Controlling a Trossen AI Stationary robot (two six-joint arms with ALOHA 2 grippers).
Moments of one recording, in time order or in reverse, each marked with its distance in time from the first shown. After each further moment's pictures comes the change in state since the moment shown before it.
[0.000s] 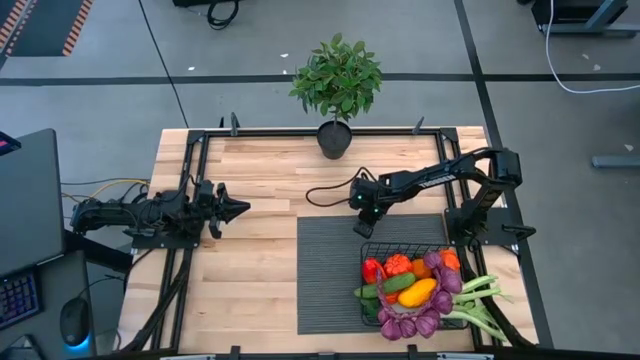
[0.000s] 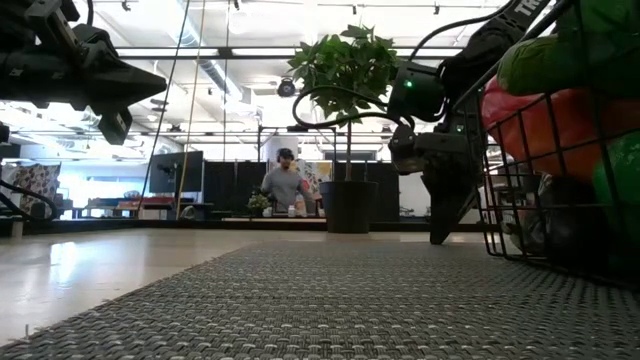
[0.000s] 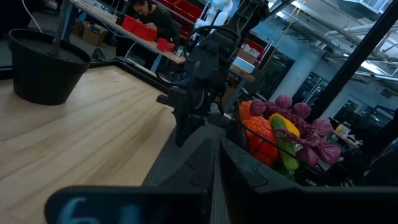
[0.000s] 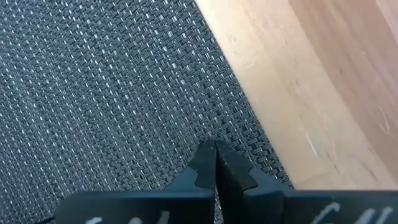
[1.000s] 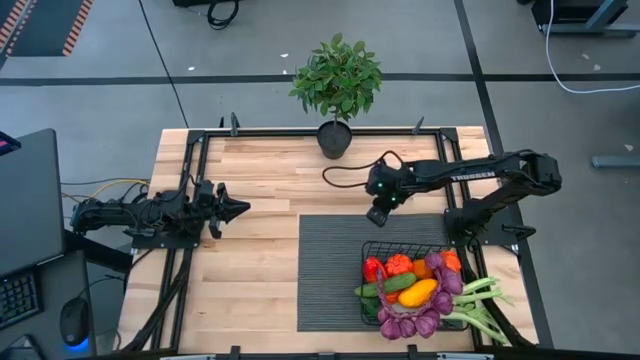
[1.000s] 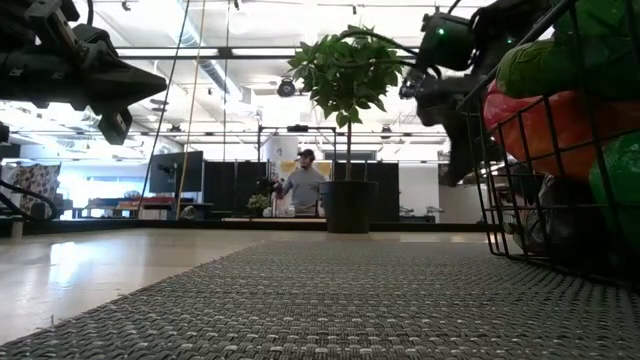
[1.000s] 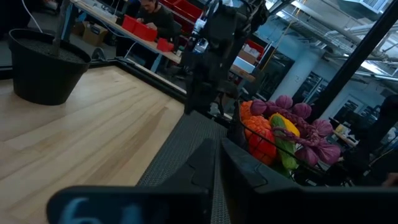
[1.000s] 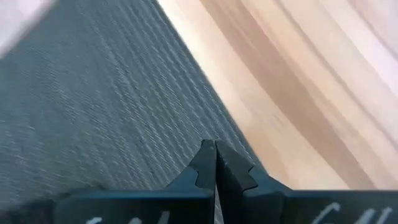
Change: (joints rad) left arm 0.000 0.000 0.000 0.000 0.000 0.000; right arm -0.017 -0.330 -0.006 -0.170 0.041 0.088
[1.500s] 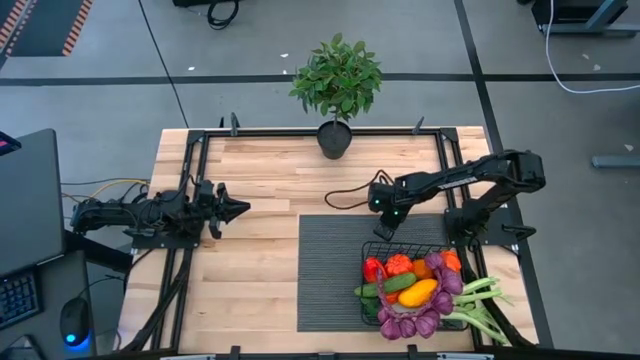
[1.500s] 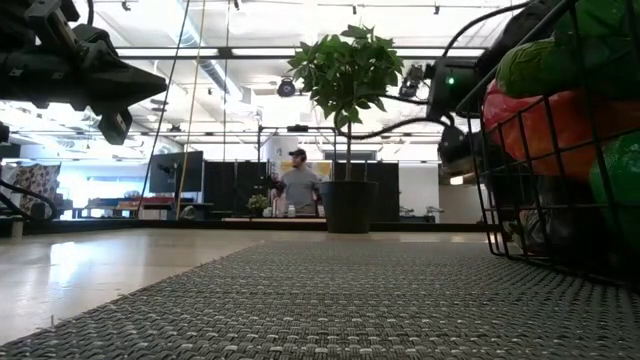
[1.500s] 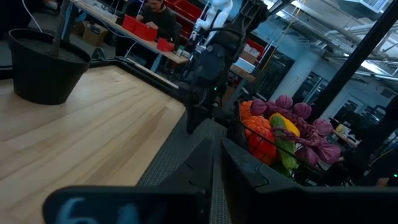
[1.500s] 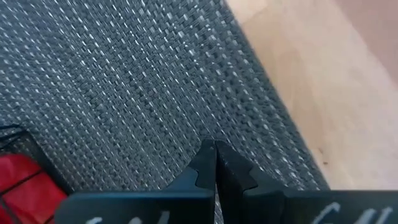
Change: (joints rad) left arm 0.000 0.001 0.000 0.001 -0.001 0.000; right arm 0.047 0.111 -0.115 -0.037 -0.041 0.000
